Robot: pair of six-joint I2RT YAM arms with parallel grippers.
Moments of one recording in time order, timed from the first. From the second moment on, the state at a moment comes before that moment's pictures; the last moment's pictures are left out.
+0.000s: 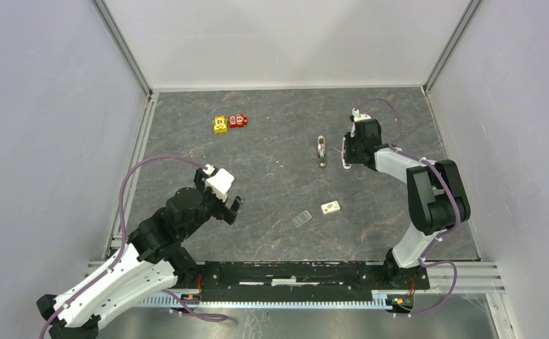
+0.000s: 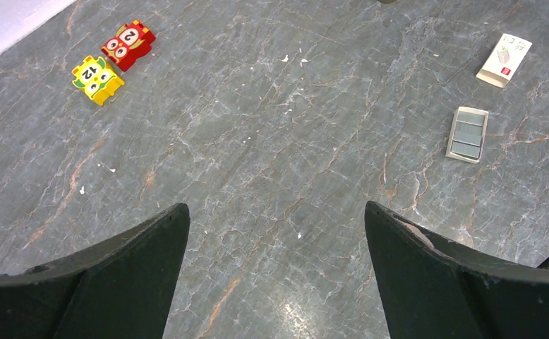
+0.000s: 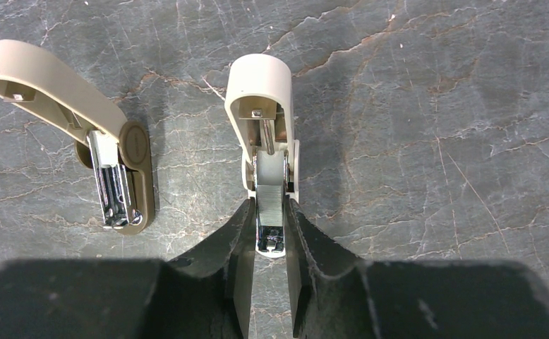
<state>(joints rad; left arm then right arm) -0.83 0.52 0.61 -0.47 -0.26 0.10 0.21 1.72 0.96 -0.06 0.04 0.18</state>
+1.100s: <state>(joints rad) -0.83 0.50 0.61 -0.47 -0.26 0.10 0.20 1.76 1.02 -0.06 0.09 0.19</state>
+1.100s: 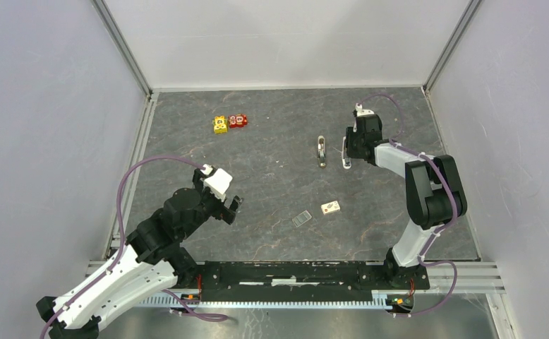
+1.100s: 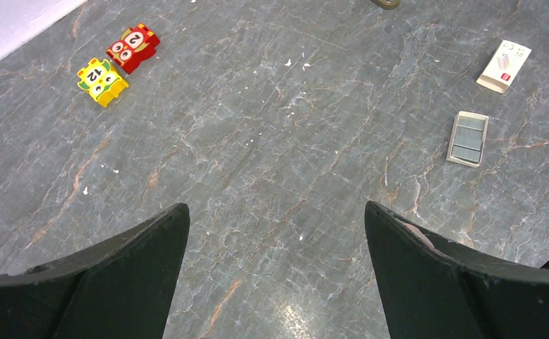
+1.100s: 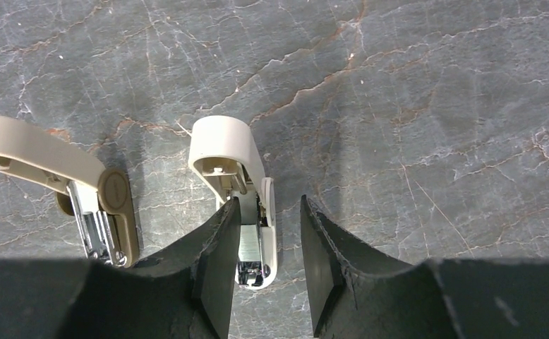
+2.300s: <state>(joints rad) -0.83 0.49 0.61 -0.47 -0.26 0.10 0.18 1.75 0.98 -0.04 0.07 0.20</state>
